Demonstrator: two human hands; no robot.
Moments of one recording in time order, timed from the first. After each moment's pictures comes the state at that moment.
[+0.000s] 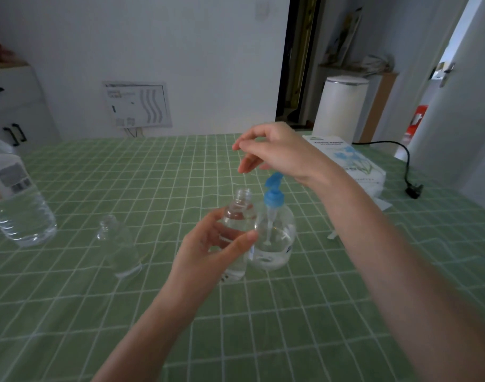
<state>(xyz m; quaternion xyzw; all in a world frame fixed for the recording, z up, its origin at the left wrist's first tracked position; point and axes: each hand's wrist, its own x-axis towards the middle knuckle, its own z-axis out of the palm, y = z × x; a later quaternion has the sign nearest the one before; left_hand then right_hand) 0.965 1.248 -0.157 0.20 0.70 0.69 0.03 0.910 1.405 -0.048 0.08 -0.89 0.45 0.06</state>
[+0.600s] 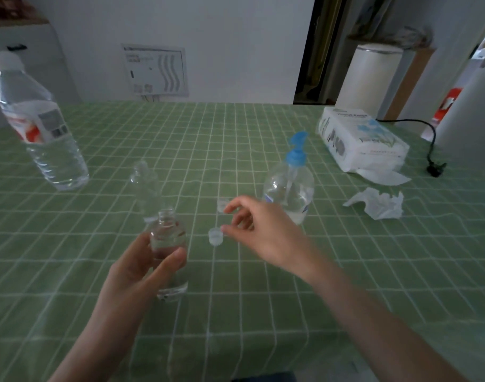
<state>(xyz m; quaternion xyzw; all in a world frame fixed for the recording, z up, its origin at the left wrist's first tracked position) 1.037 1.151 -0.208 0.07 0.69 0.72 -0.02 0.994 1.351 -0.170 0.15 -0.92 0.35 0.02</state>
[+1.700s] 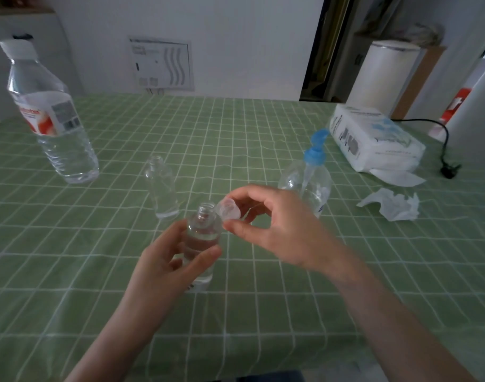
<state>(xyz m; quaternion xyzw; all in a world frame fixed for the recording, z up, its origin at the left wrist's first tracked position) 1.025 1.158 -0.199 0.13 0.73 0.68 -0.02 1.003 1.338 -0.142 0.23 -0.87 0.44 0.03</state>
